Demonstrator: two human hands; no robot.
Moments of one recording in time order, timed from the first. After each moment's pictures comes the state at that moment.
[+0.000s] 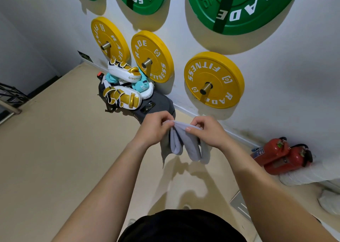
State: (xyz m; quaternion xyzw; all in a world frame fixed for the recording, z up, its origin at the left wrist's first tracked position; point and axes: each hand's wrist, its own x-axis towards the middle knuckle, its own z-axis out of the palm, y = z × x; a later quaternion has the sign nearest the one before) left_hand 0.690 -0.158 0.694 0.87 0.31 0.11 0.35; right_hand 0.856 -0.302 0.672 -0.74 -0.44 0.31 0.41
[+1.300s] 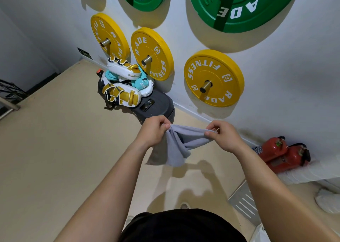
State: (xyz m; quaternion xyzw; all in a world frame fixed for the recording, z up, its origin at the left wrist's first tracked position) left_hand 0.685 -0.164 0.675 0.86 0.36 0.07 0.36; right_hand 0.884 -0.342 0.643 -0.82 -0.37 0.28 0.34
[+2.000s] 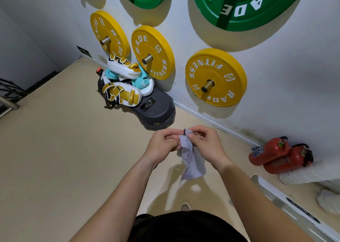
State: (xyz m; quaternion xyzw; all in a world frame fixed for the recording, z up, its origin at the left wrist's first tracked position) left_hand 0.681 -0.210 0.672 0.61 0.41 0.11 0.67; right_hand 0.813 -0.313 0.644 -0.71 -0.27 0.35 0.55
